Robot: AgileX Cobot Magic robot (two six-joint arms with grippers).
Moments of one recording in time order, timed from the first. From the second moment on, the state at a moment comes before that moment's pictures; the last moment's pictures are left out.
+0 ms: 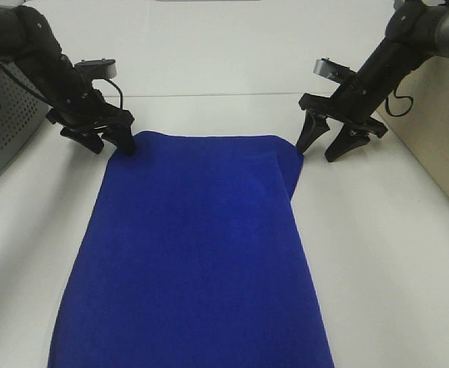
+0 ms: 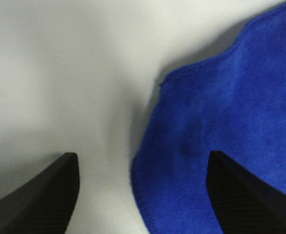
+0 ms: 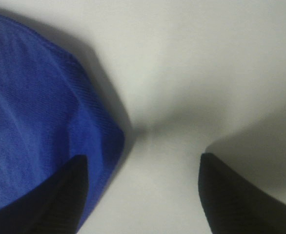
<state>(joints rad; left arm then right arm) -0.12 2.51 -2.04 -0.38 0.99 0.39 0.06 2.54 -2.09 0.52 1.18 -0.25</state>
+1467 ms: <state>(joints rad) -0.23 2.54 -2.33 -0.15 0.92 0.34 0.15 2.60 -2.50 0.25 1.16 -0.42</state>
